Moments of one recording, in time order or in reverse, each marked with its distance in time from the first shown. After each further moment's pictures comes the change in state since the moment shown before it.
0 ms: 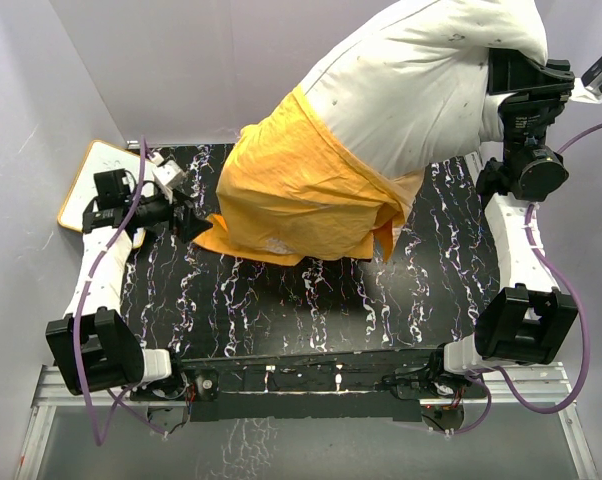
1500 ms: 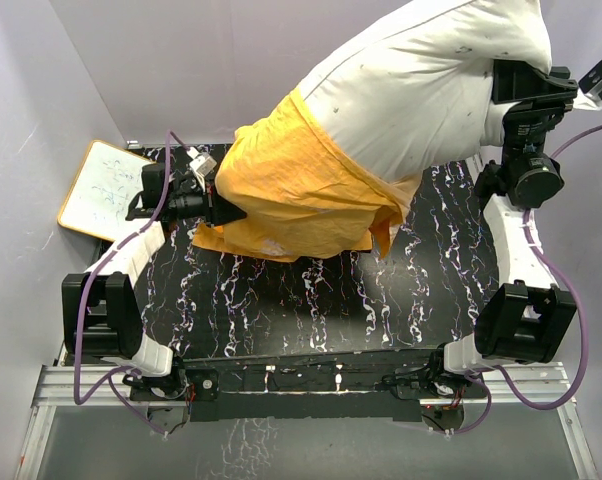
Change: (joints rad) left arm -0.203 0.179 -0.089 0.478 0.182 -0.577; right arm -0.003 0.008 -0.031 0.116 0.024 0.139
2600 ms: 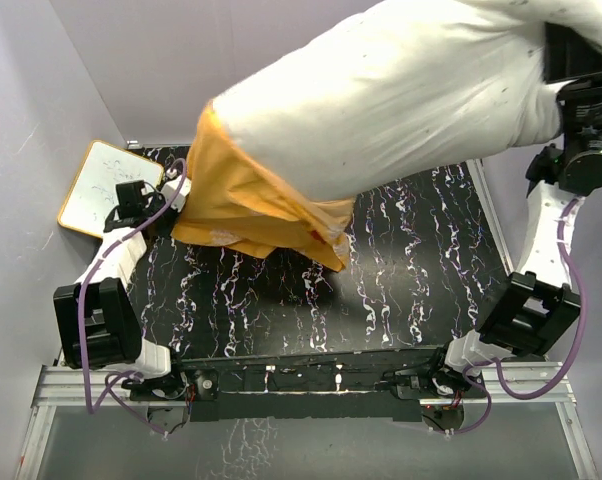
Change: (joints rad) left arm 0.171 -0.052 -0.057 -0.188 -0.848 0.663; right arm -0.266 0.071 0.193 -0.125 -0.204 0.053
